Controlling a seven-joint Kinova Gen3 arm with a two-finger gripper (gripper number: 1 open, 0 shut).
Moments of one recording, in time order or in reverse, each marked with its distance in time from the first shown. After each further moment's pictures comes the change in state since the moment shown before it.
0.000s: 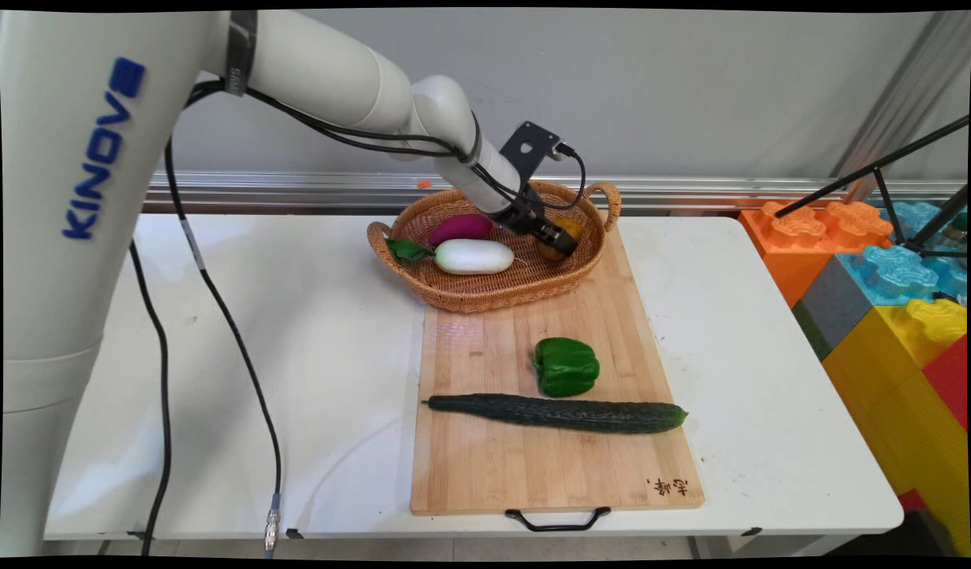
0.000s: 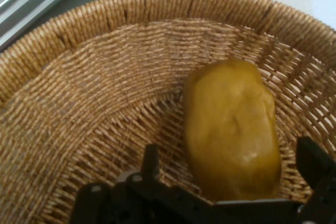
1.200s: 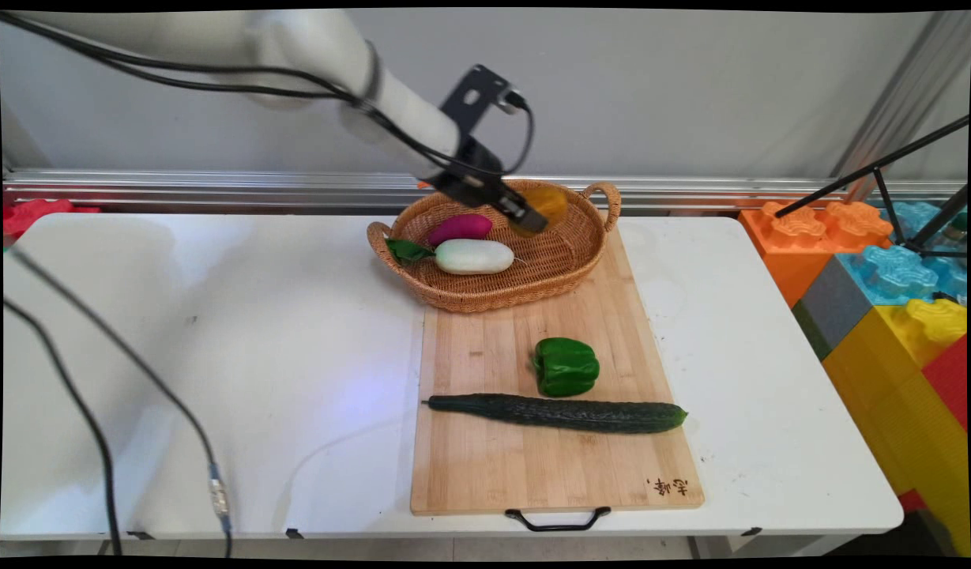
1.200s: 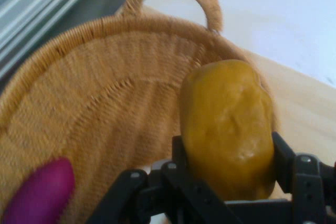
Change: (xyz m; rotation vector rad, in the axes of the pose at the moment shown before) arm -0.027 0.006 -0.153 -0.102 0.086 0.122
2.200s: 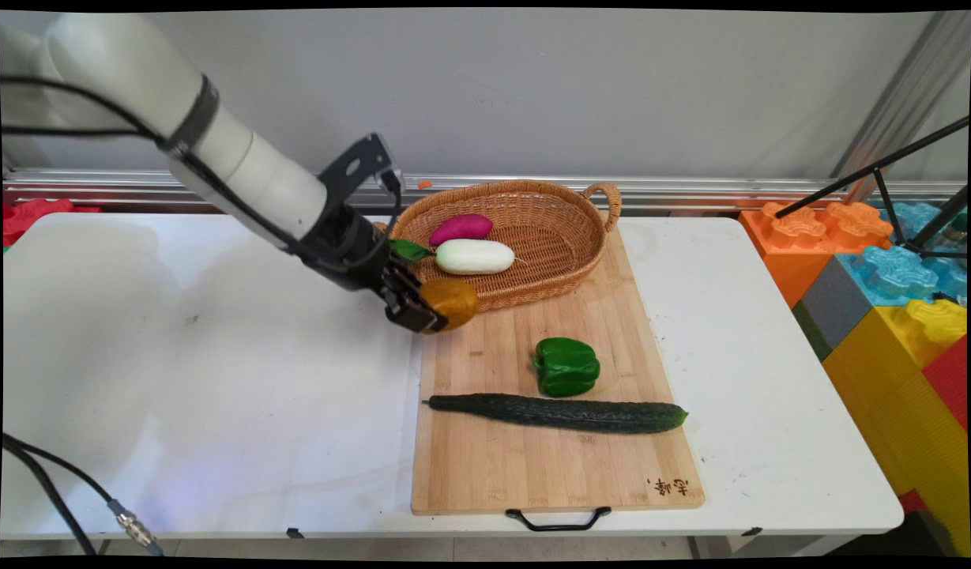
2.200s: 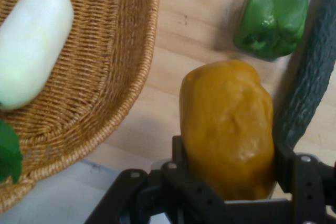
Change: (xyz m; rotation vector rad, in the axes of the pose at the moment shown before) arm -0.109 0.033 -0.098 -0.137 -0.176 0.108
